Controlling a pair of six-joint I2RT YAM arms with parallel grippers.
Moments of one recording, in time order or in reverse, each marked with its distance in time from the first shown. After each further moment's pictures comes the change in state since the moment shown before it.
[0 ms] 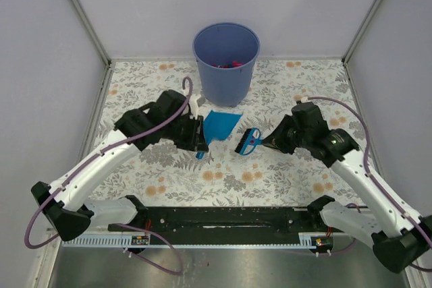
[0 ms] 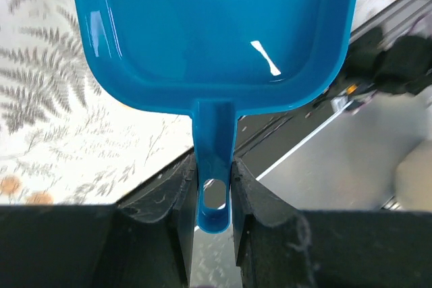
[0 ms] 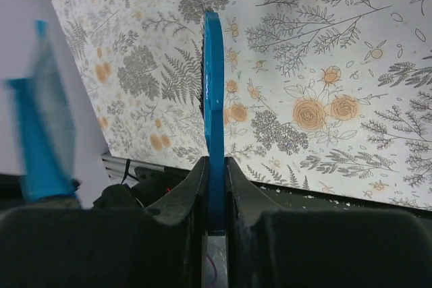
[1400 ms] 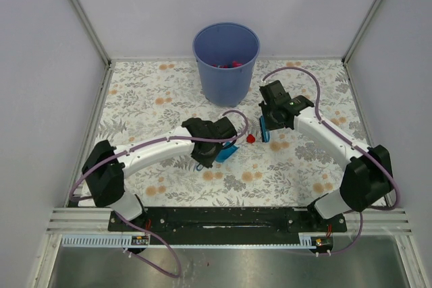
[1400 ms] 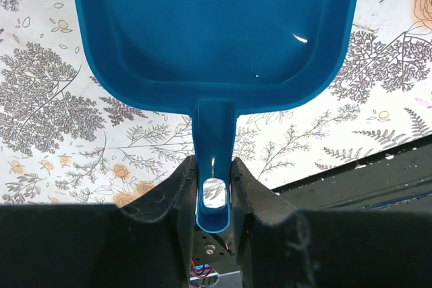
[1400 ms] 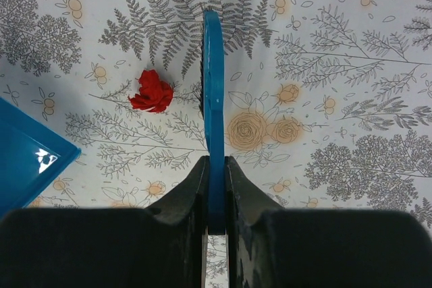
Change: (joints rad) left arm -0.283 0.376 -0.075 -0.061 -0.493 0.137; right arm 0.000 0.476 0.232 0.029 0.343 -0.779
